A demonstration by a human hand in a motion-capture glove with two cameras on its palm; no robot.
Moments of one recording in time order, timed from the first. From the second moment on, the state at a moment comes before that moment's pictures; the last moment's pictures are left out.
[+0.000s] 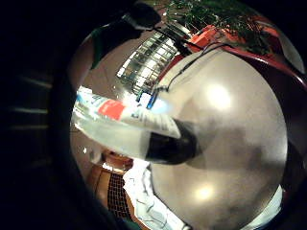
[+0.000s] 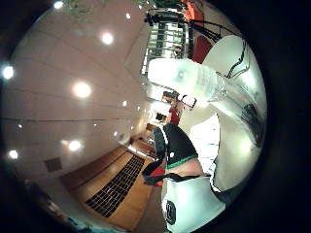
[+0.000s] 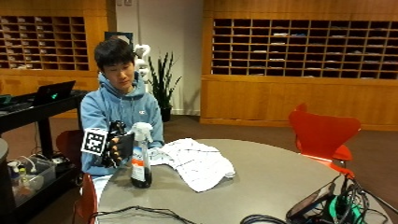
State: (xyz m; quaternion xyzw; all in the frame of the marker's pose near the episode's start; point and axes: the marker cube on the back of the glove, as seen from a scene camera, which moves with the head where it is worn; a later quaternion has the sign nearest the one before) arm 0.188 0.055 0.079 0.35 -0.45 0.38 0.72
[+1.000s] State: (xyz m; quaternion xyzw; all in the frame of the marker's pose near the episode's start) arm 0.202 0.012 0.084 0.30 -0.48 0.39 0.73
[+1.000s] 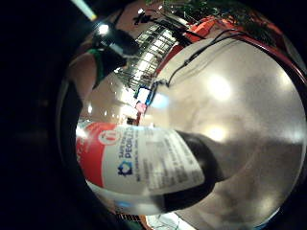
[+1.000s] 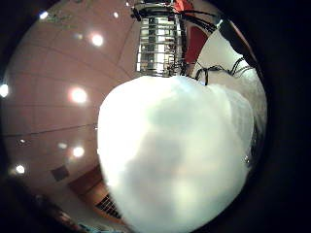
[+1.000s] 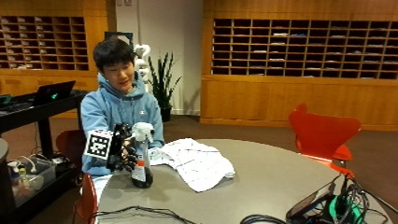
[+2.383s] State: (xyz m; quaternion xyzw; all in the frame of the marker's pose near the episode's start) arm 0.217 -0.032 0.080 0.18 -0.46 0.33 0.80
